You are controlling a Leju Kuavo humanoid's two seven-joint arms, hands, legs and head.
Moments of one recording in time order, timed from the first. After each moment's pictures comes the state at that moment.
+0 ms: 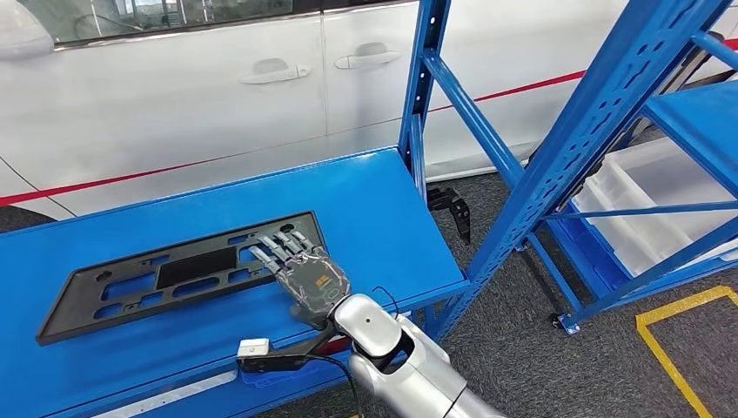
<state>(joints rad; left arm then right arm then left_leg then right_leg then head) -0.11 -0.12 0.44 -0.21 0.38 0.24 -0.17 -0.41 0.25 0.65 -1.20 1.37 -0.09 -0.03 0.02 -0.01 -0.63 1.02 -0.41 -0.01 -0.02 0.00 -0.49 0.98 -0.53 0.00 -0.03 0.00</state>
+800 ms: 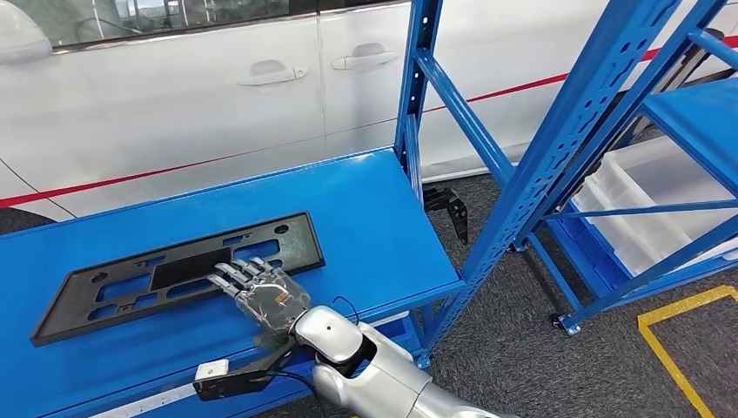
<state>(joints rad) -0.09 -0.14 0.43 -0.21 0.35 0.27 -0.14 -0.50 0.36 0.80 -0.97 1.15 -0.10 -0.02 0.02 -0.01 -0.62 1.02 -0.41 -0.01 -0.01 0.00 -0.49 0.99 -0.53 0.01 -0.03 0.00</state>
